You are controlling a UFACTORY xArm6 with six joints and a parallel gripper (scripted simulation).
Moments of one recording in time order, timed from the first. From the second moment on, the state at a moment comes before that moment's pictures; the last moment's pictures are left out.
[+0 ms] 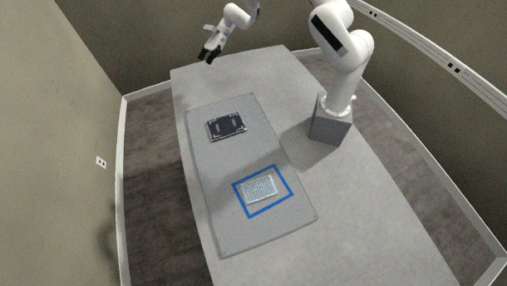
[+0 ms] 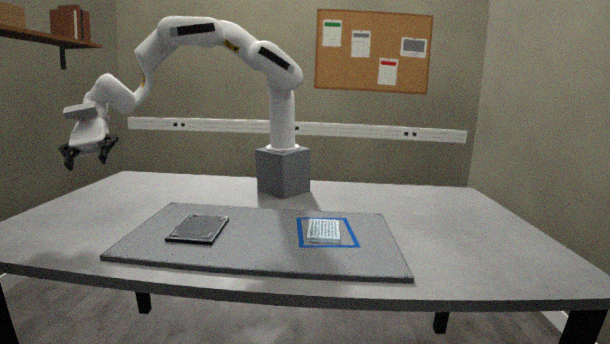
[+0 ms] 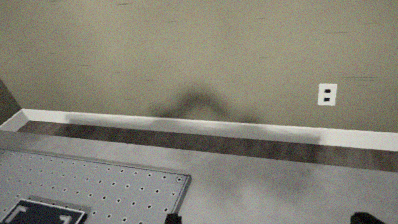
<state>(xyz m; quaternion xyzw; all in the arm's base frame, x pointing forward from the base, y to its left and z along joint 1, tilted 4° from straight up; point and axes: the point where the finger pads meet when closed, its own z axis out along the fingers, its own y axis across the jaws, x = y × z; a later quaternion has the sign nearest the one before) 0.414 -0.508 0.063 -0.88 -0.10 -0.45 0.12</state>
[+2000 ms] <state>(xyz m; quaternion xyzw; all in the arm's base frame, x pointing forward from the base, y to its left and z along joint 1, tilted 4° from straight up) 0.476 -0.359 0.009 -0.94 -0.03 -0.24 0.22</state>
